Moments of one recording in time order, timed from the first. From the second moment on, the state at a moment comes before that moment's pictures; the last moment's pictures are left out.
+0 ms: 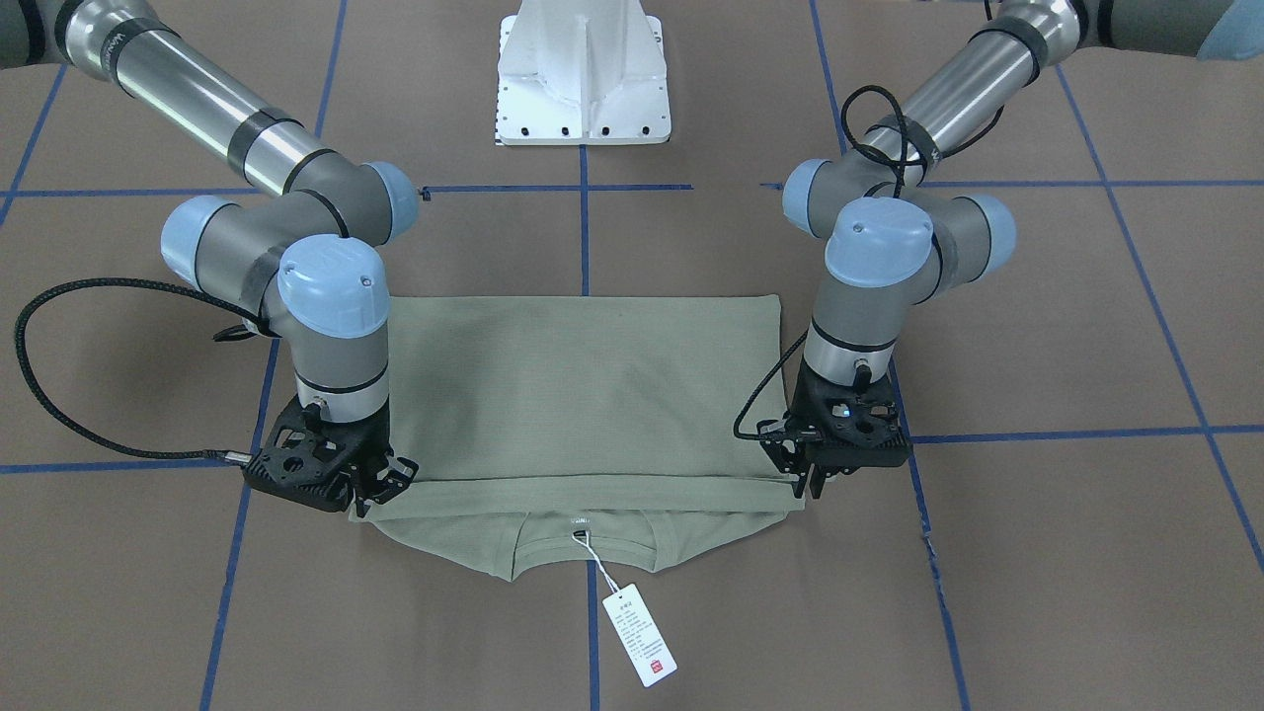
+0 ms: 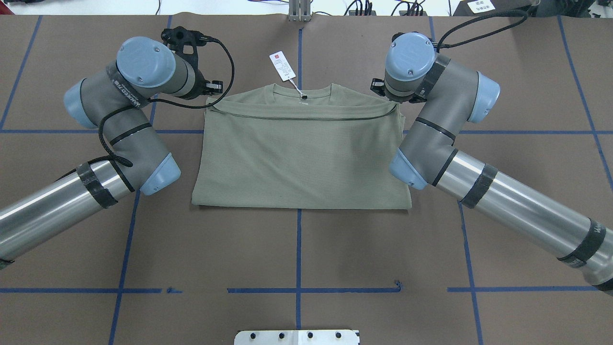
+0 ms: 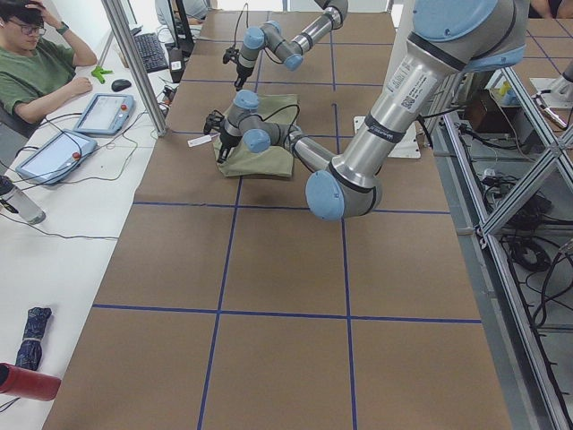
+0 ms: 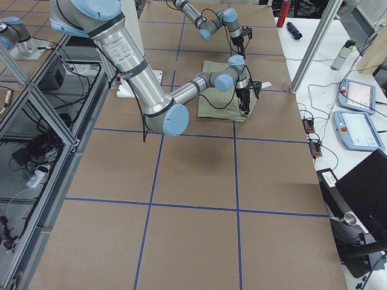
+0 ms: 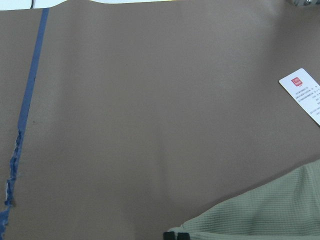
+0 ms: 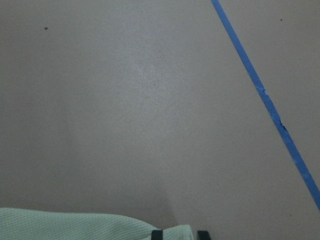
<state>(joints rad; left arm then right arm) -0.77 -2.22 -1.37 -2.04 -1.70 -0.96 0.76 -0.87 1.34 -1.39 1.66 1.29</state>
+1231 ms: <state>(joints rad) -0.55 -1.88 -1.68 -2.33 -1.70 -1.33 0.78 -1.01 1.61 -1.36 1.76 1.22</state>
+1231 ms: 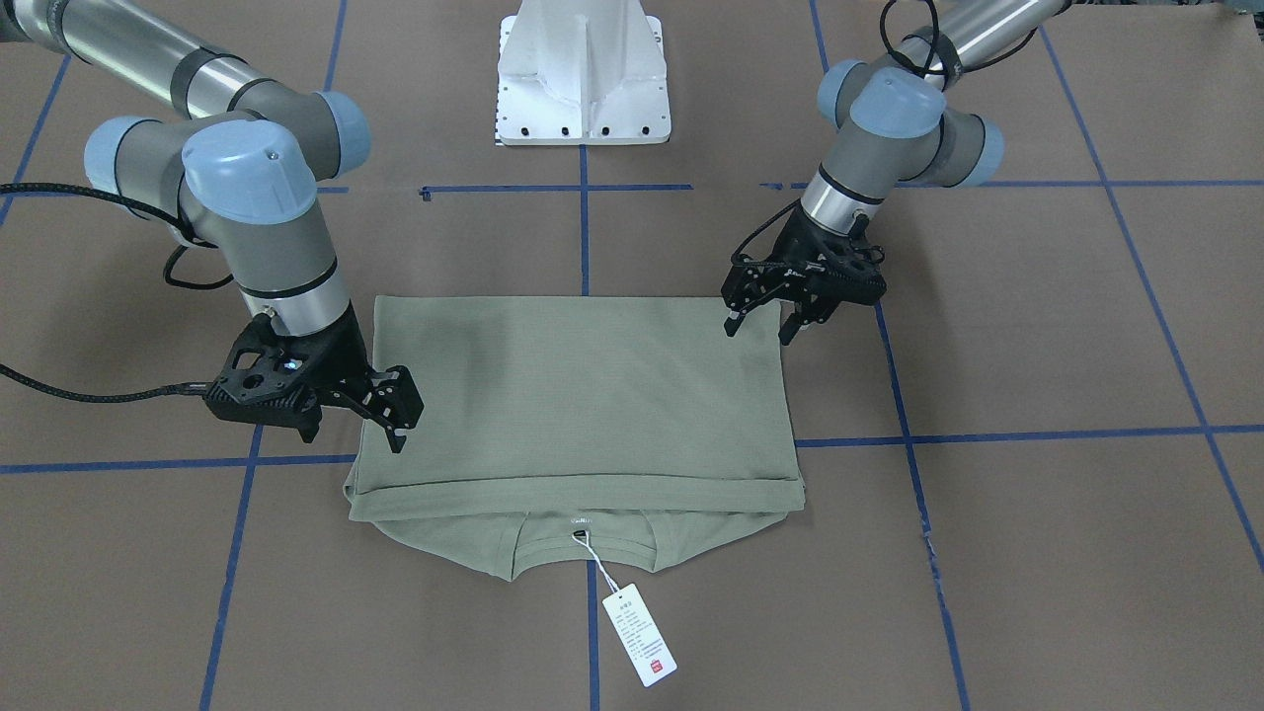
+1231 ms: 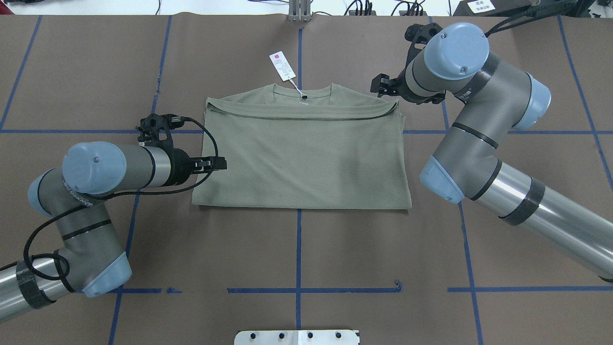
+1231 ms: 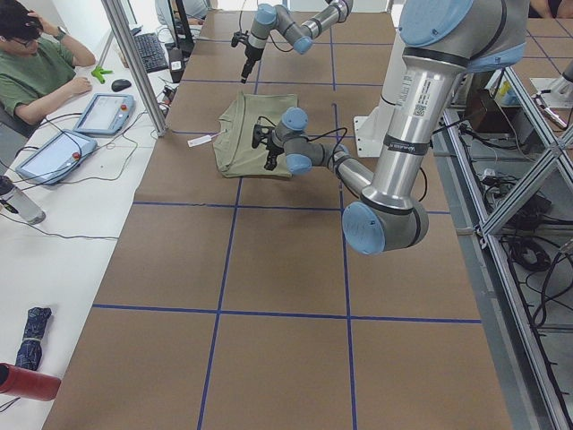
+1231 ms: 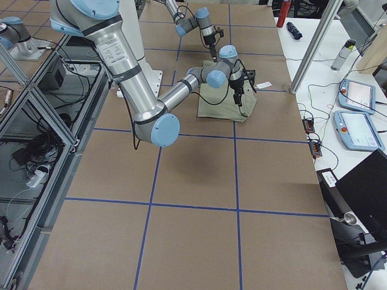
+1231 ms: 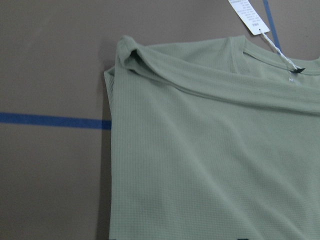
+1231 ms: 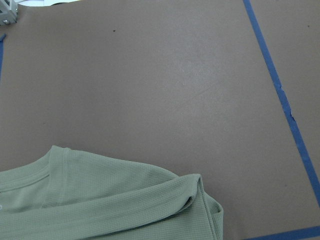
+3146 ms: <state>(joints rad) -0.46 -1.78 -1.73 -2.34 -1.64 -1.33 0.76 -1.01 1.61 -1.36 1.75 1.22</state>
